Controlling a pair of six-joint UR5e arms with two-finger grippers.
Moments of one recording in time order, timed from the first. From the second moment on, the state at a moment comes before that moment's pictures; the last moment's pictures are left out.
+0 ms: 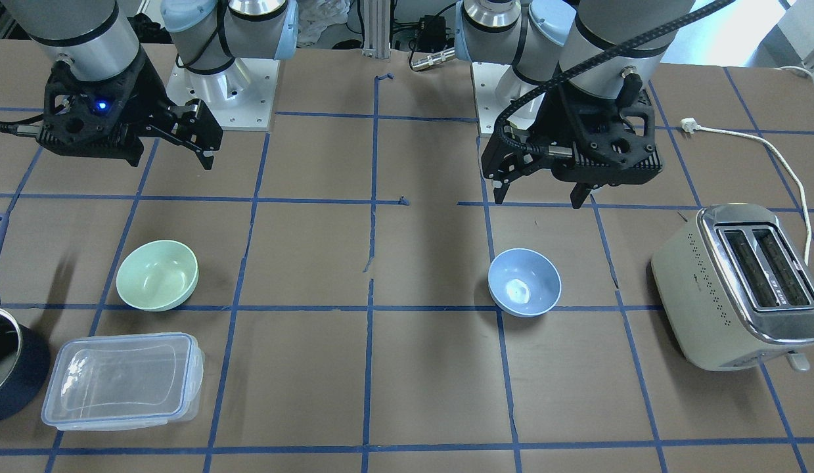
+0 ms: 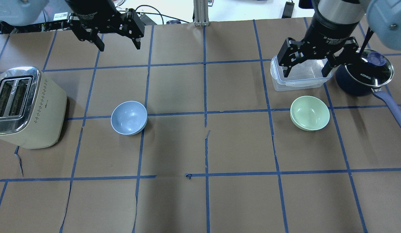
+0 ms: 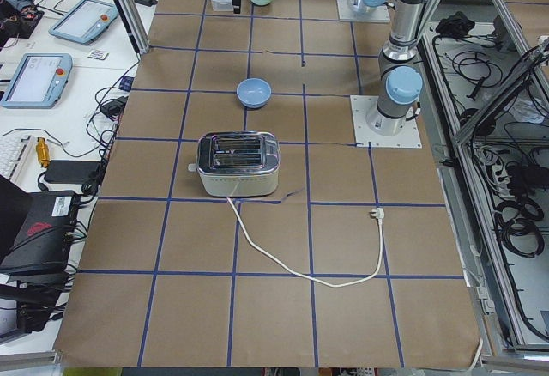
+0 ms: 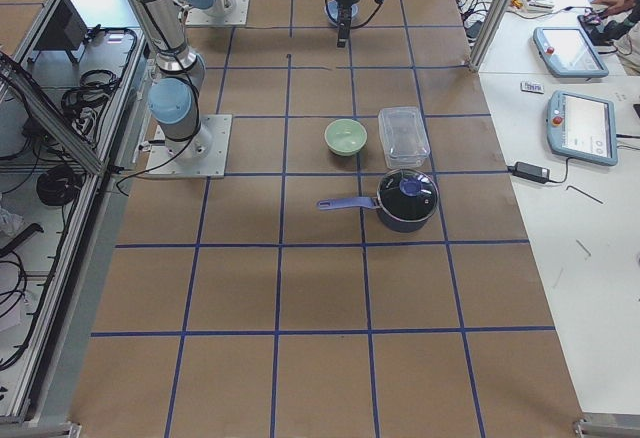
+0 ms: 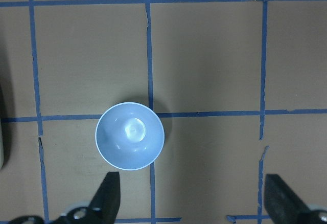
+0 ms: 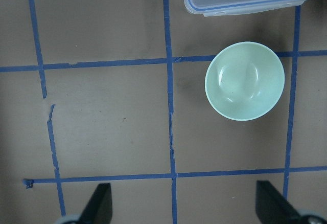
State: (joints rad) left arm -1.65 -1.73 -1.31 -1.64 1.58 -0.07; right arm 1.55 -1.56 1.53 -1.49 -1.56 0.02
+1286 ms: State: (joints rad) left arm -1.65 -1.73 -1.40 -1.62 1.58 -0.07; right arm 1.46 -1.50 1.76 -1.77 -1.56 -0.02
